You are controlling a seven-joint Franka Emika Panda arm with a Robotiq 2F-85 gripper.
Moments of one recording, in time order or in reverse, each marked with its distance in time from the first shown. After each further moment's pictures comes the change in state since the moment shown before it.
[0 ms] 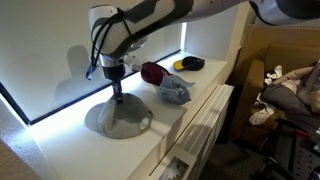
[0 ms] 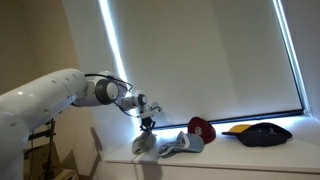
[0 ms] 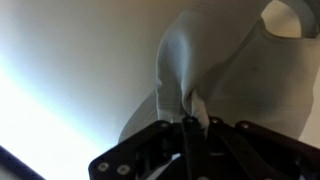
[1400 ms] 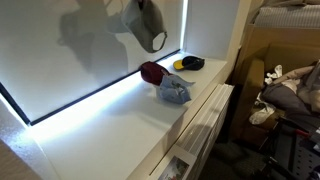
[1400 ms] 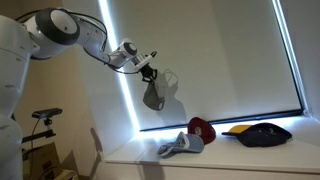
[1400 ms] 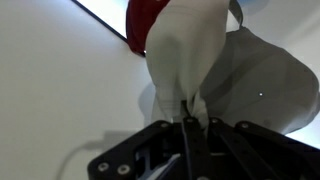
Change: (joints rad) arm -0.106 -0.749 -0.136 -0.473 -0.135 0.081 0.217
